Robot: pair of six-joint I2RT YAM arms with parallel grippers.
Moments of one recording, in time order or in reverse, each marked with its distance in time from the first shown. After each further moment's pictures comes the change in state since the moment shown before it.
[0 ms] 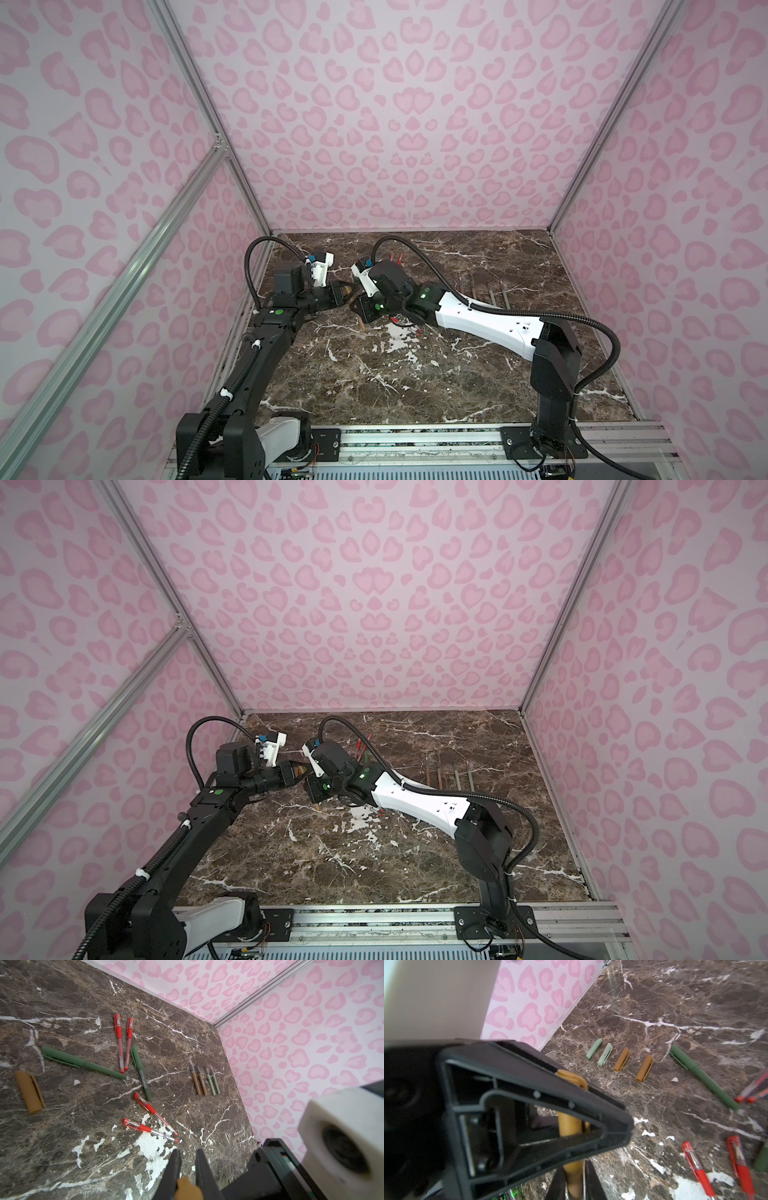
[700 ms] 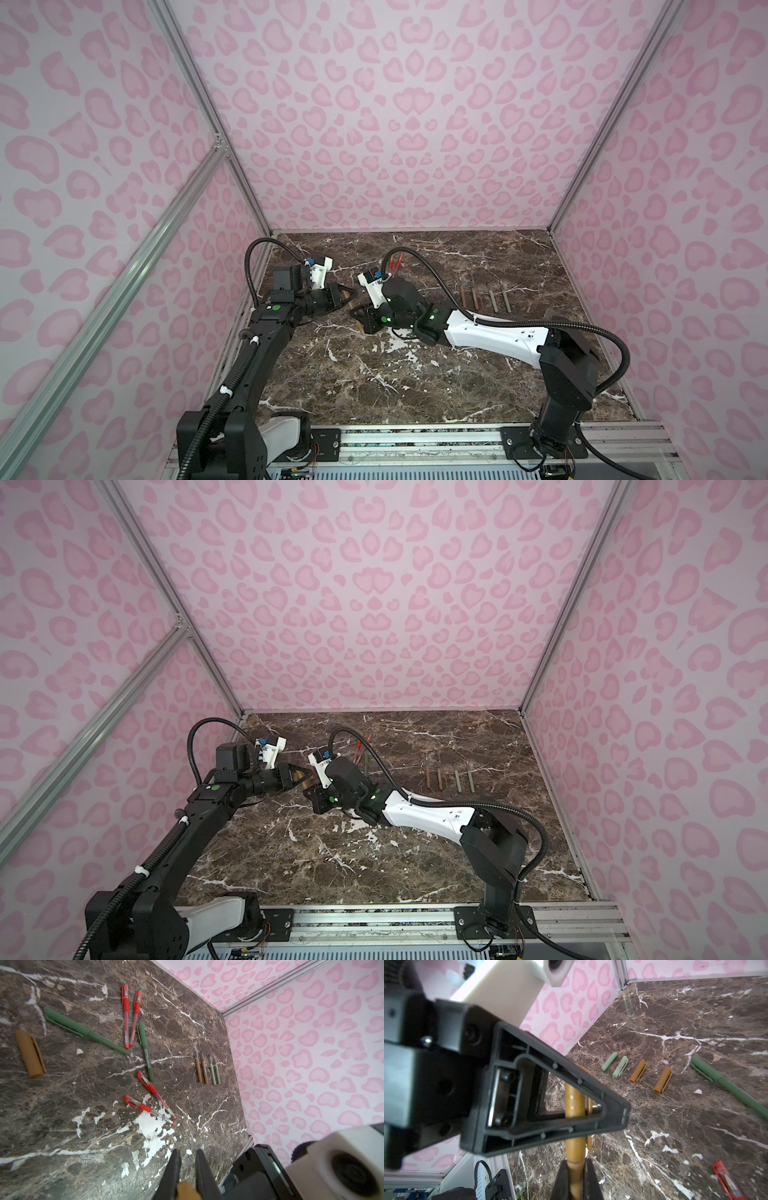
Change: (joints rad) left arm 0.033 0.020 0.055 -0.163 0.021 -0.015; right arm 0.016 -0.111 -0.363 0.402 -0.026 0.046
